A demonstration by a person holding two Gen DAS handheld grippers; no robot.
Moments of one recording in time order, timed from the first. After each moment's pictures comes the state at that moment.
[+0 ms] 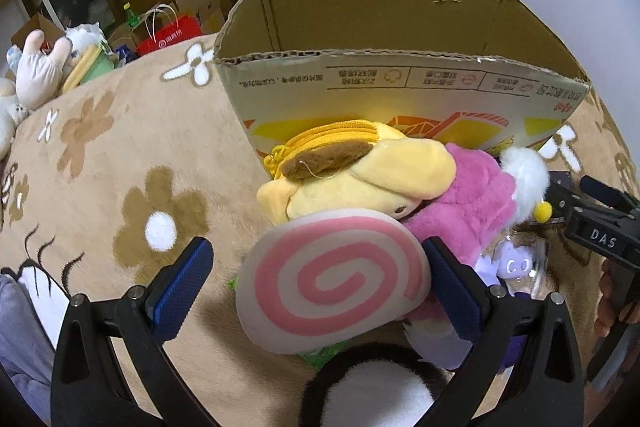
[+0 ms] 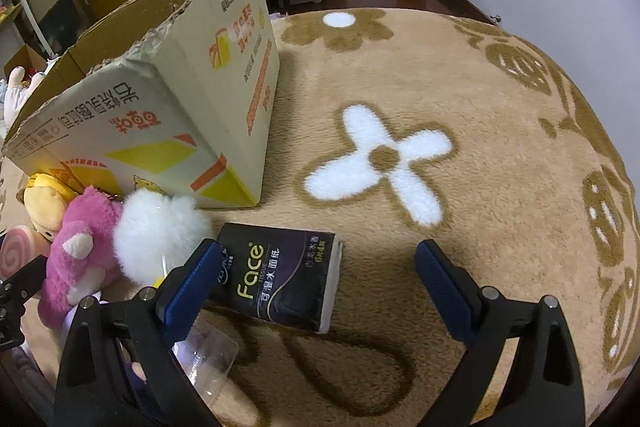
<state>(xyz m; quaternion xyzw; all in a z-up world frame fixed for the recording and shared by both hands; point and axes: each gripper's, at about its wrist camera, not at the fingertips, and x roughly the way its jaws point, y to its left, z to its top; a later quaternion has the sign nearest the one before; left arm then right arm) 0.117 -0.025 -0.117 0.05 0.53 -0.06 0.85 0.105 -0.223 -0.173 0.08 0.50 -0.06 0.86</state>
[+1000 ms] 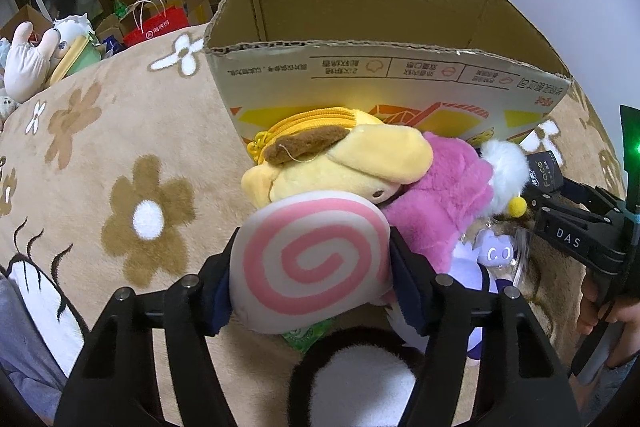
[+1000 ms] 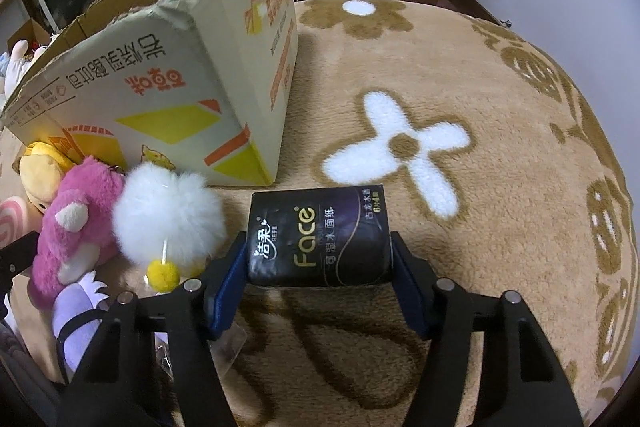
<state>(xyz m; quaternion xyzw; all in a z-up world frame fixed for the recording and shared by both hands) 0.106 -0.029 -0.114 0.05 0.54 -0.08 0.84 0.104 -0.211 -0.179 0.05 0.52 -0.05 0.85</state>
